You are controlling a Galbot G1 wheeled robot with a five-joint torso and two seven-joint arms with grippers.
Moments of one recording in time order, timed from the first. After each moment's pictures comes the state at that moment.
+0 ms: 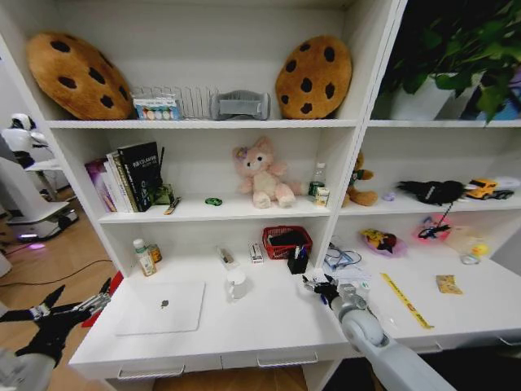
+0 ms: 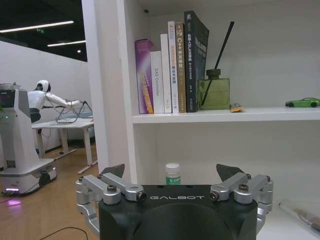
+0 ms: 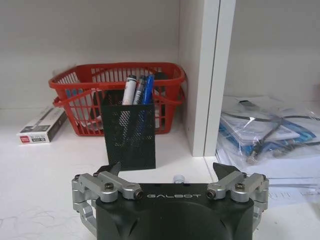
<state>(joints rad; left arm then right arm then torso) 1.99 -1.19 -1.22 -2.44 -0.71 0.24 -0.14 -1.15 0.90 0.21 1.70 0.75 -0.25 0.30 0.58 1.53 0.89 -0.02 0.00</state>
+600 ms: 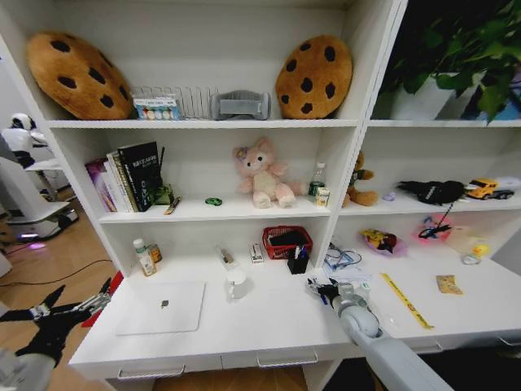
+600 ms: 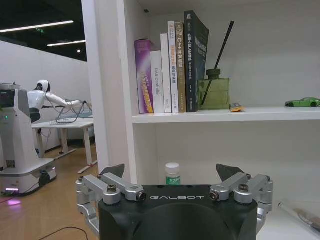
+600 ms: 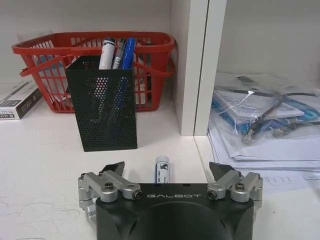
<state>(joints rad) 1.99 -1.19 -1.22 -2.44 -0.71 0.24 -0.14 -1.05 0.94 0.18 1.52 0.72 -0.27 0.23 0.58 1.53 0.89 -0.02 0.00</state>
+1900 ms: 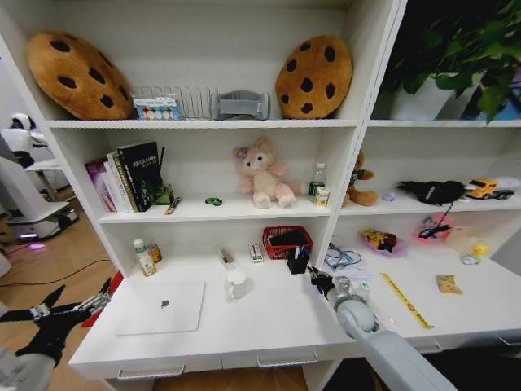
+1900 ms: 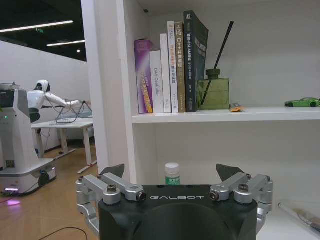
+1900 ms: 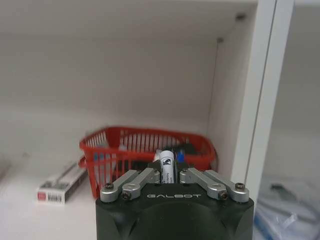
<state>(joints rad) 1.99 -1.19 -1.22 -2.44 -0.71 0.24 -0.14 -1.02 0.93 0.15 1.60 0.56 0.02 0.15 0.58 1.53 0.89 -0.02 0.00</state>
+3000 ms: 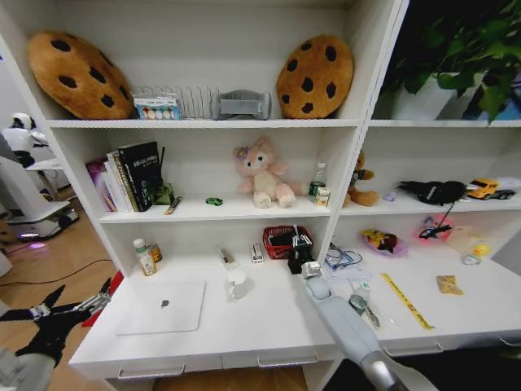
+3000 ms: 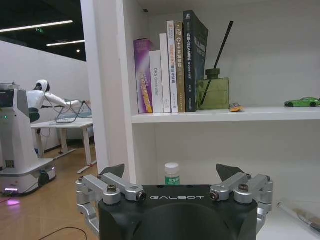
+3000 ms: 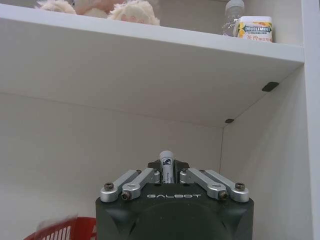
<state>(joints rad) 1.99 -1.19 -1.22 -2.44 -0.71 0.24 -0.14 -0.67 1.23 0.08 1.01 0.23 0.58 0.19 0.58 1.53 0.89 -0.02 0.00</state>
